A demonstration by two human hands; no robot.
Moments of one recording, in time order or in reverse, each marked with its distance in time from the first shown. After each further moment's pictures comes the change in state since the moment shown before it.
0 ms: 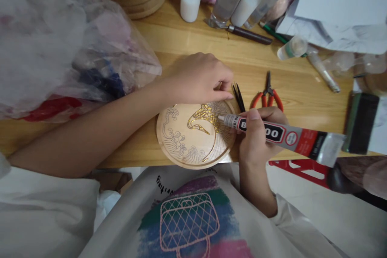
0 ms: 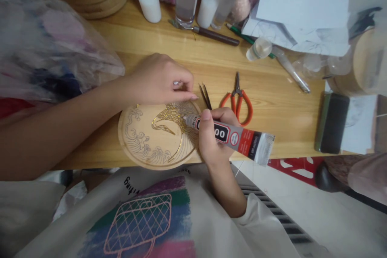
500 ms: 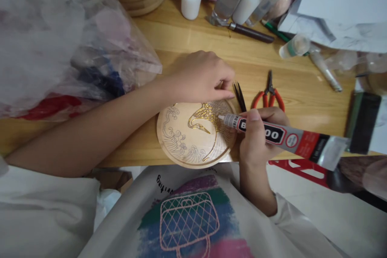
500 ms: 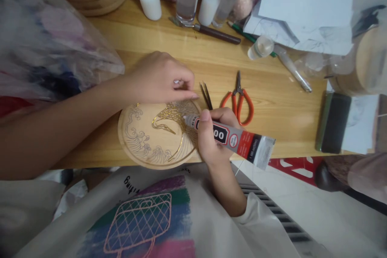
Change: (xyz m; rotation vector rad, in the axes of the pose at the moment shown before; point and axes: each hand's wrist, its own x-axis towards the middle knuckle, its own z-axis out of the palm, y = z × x) left_hand 0.001 0.002 -0.001 0.024 -0.026 -0.034; right_hand 0.000 -0.001 0.000 -0.035 0.009 -0.071
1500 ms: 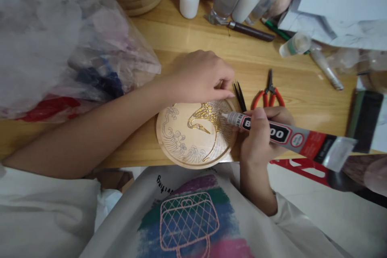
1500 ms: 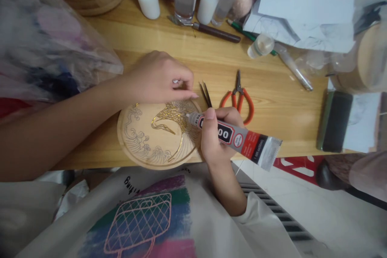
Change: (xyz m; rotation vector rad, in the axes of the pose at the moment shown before) left_hand -0.001 0.002 -0.004 -0.007 -0.013 0.017; right_hand 0.001 -0.005 -0.002 0.014 0.028 0.076
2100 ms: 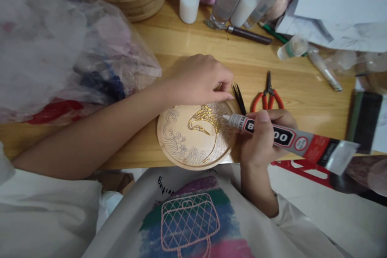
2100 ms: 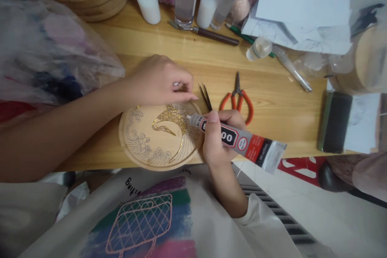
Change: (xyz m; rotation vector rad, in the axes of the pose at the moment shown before) left_hand 0.001 -0.002 0.005 -0.003 0.031 -0.006; right_hand -0.001 0.005 0.003 0.098 0.112 0.020
